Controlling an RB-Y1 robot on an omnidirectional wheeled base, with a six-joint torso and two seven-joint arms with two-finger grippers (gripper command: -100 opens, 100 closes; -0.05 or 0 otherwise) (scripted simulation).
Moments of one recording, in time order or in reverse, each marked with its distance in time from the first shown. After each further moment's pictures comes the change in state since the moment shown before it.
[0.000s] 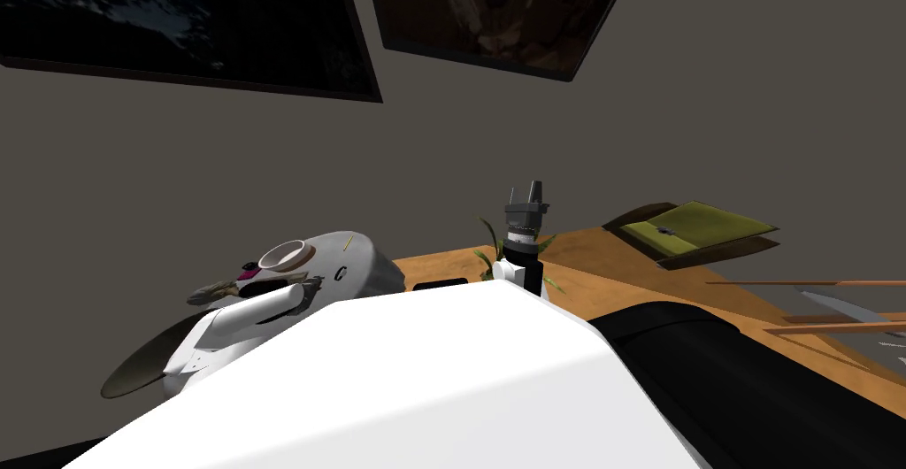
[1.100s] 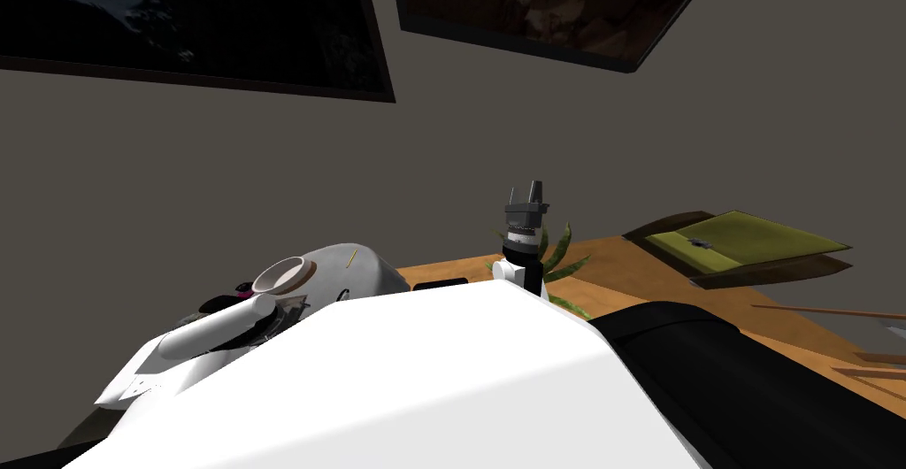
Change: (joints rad) left arm -0.017 0.102 0.086 0.218 0.159 0.247 -0.060; right arm 0.000 0.000 0.000 0.000 0.000 0.000 0.000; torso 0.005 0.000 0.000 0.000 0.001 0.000
